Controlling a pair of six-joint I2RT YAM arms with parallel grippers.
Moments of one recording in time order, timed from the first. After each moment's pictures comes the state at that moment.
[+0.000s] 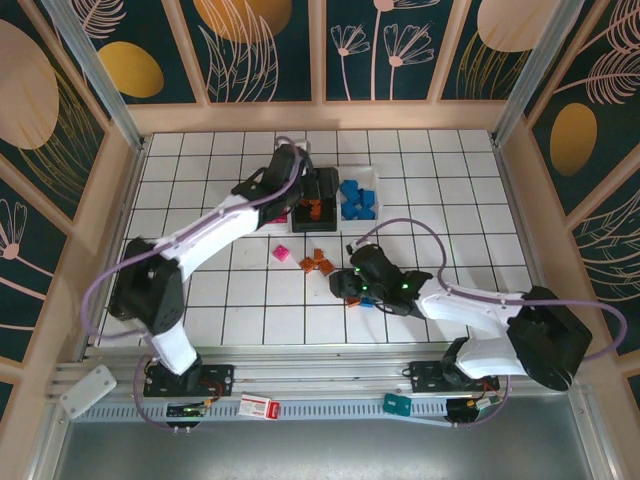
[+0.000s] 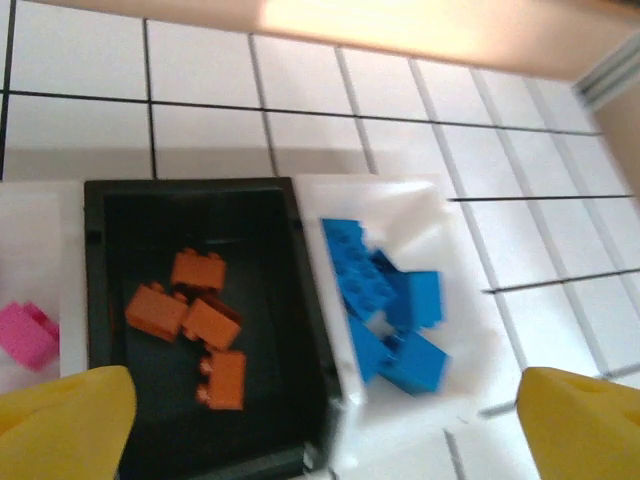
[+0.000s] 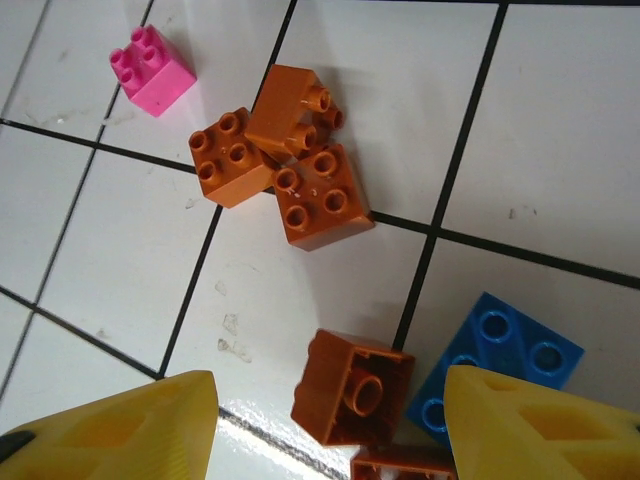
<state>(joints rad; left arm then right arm) -0.65 1.70 1.38 -0.27 -0.10 -0.57 0.93 1.29 0.60 -0.13 0.10 0.60</state>
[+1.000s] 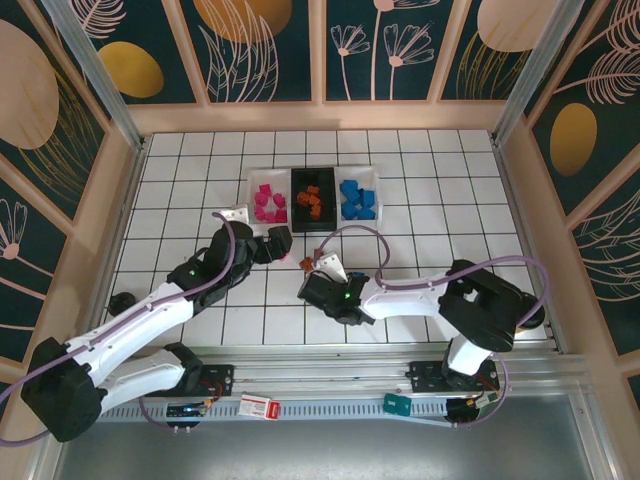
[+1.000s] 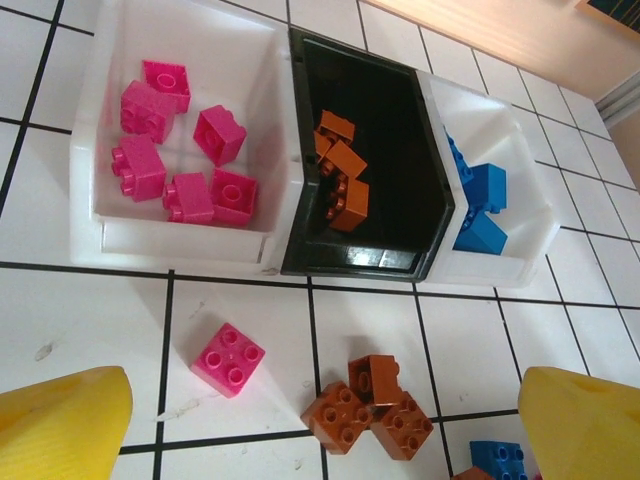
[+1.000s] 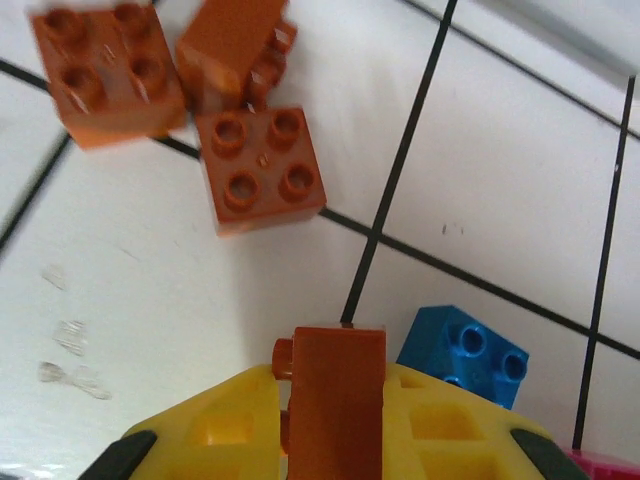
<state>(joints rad) -0.68 1.04 0.67 -0.19 -0.23 -0.71 1.19 1.62 0.84 -0.39 0.63 0.55</state>
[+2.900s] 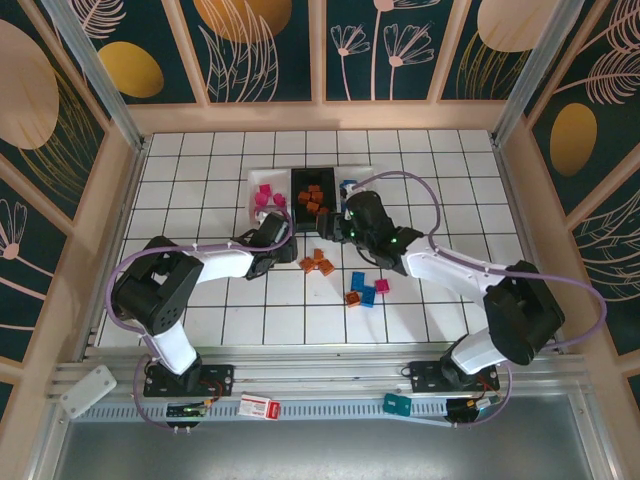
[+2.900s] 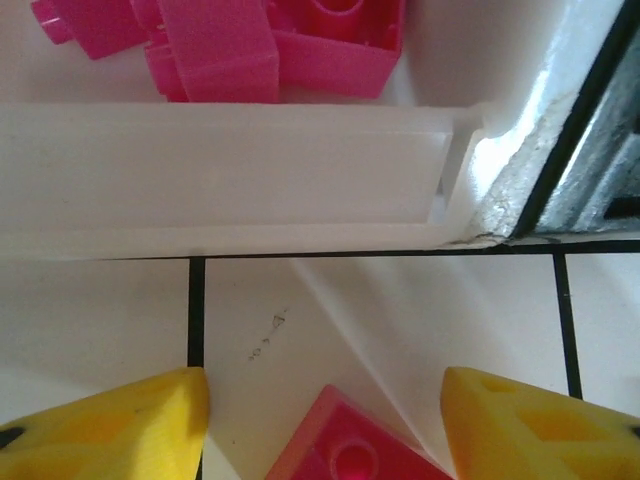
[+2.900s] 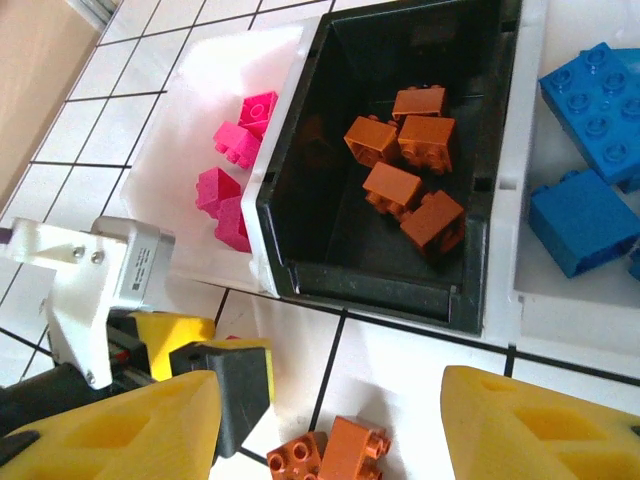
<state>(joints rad) -0.62 1.74 0.82 -0.04 -0.23 -0.58 0.74 1.45 0.91 -0.04 0.05 0.54</state>
